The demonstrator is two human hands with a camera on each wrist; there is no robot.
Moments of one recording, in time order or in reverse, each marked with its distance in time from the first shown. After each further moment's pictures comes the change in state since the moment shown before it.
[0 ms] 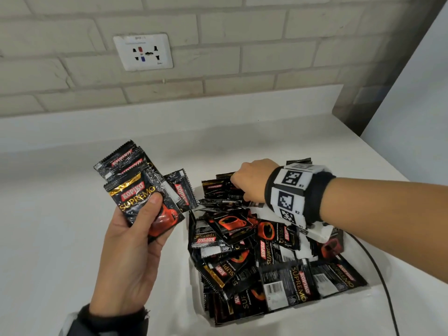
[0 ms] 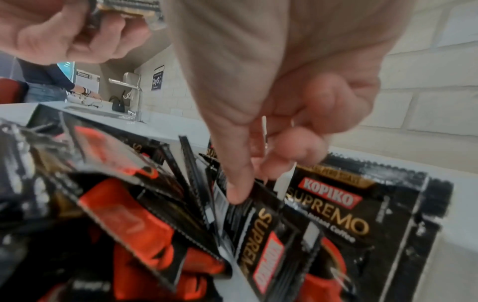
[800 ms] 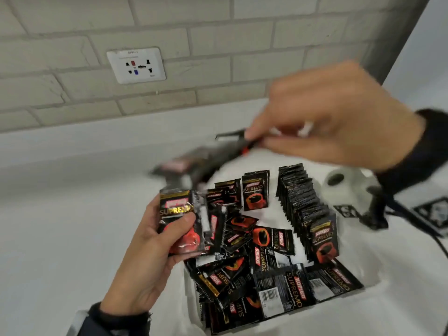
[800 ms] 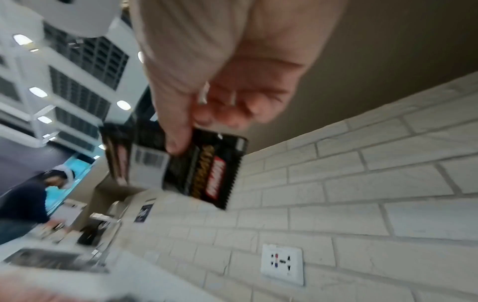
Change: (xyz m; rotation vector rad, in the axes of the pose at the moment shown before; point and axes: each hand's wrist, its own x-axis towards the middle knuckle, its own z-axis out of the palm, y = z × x) left_hand -0.002 -0.003 0.015 0.138 -0.306 -0.204; right_hand -0.127 0.037 -0.082 0.229 0.931 -0.427
